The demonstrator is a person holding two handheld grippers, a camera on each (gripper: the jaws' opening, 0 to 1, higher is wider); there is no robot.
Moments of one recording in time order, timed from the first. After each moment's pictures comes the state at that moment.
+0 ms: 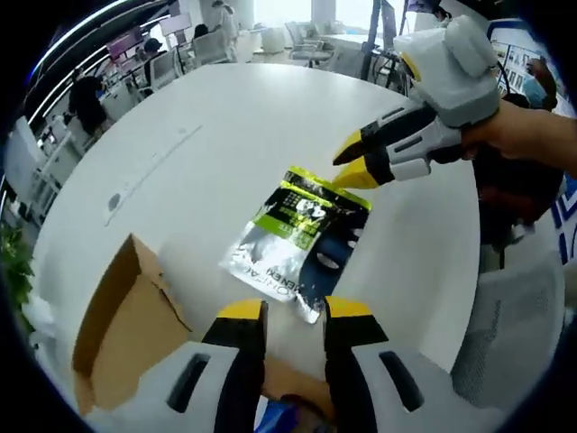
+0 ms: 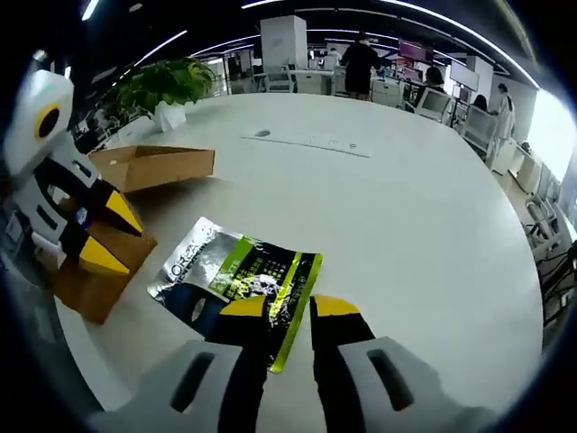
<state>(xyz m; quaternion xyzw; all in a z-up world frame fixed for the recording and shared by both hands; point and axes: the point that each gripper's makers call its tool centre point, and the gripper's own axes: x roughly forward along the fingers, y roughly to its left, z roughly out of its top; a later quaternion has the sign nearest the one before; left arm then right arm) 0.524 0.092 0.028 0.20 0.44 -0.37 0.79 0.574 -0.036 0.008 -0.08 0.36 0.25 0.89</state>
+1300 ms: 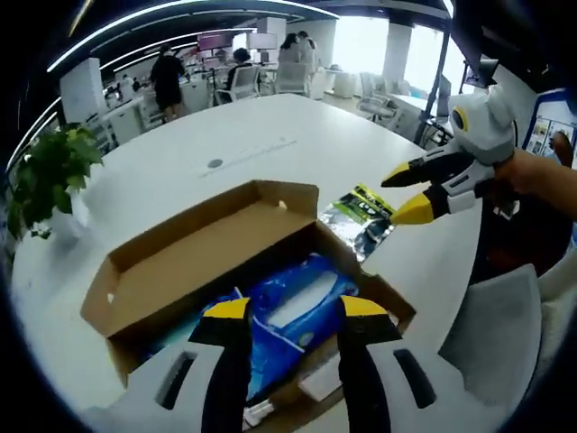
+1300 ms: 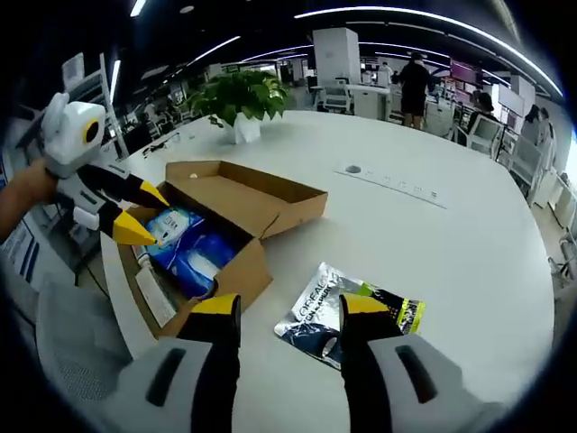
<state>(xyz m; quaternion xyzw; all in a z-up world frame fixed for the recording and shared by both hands) 0.476 0.249 0.088 0.07 0.39 -0.24 0.88 0.521 0.089 0.074 -0.08 0.33 0.38 0.86</state>
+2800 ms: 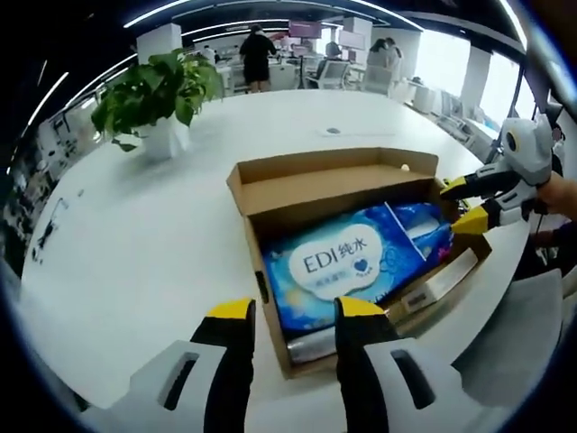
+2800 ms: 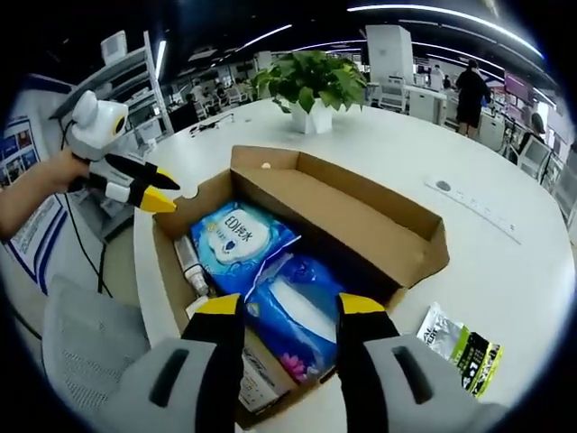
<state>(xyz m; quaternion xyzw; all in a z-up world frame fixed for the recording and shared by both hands) 0.425 0.414 0.060 0.01 0.41 -0.07 0.91 0.483 0.219 0.055 -0.11 0.33 0.48 0.80</state>
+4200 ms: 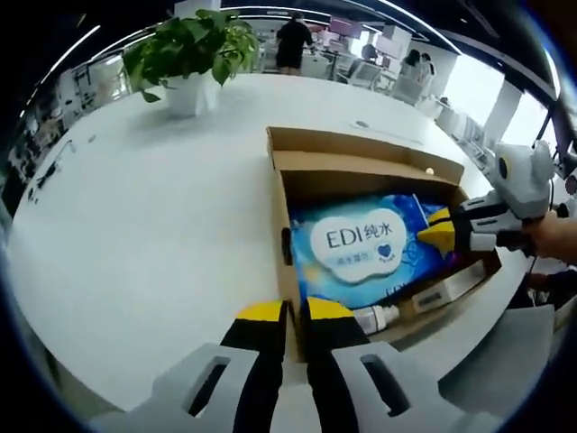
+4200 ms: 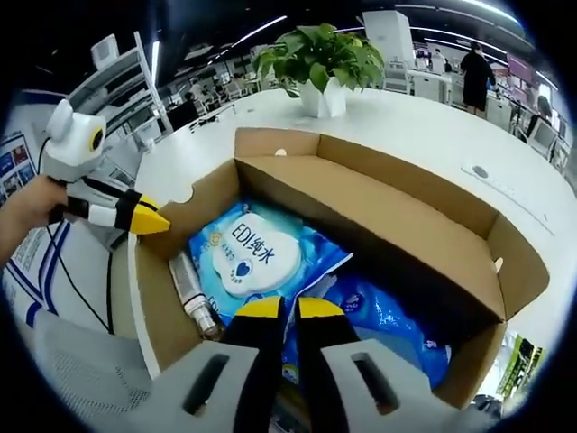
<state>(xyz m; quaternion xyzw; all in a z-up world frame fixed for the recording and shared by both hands) 0.405 0.427 0.035 -0.08 0.44 -0.03 0.90 0.480 0.285 0.020 -0.08 0.37 0.48 0.80</state>
